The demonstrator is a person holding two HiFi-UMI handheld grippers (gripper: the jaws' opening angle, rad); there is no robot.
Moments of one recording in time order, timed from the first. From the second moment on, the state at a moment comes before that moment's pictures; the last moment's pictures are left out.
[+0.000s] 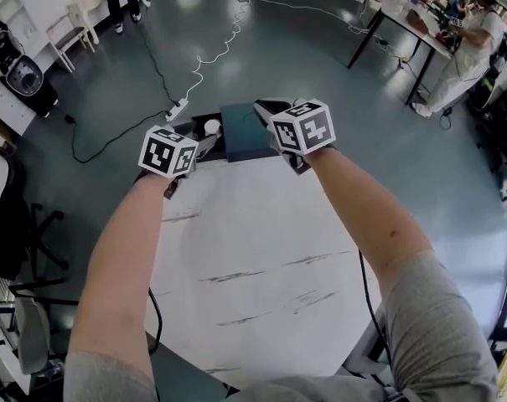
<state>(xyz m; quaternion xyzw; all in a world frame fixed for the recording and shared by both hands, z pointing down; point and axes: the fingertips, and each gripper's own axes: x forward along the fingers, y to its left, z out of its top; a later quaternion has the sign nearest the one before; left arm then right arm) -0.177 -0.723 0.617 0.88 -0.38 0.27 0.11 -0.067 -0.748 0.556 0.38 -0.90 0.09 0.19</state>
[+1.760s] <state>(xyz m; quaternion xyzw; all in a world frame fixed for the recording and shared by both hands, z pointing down) -0.184 -0.499 0.396 0.95 -0.30 0.01 0.10 -0.011 -0.526 0.395 0.51 -0.85 0.11 0.12</state>
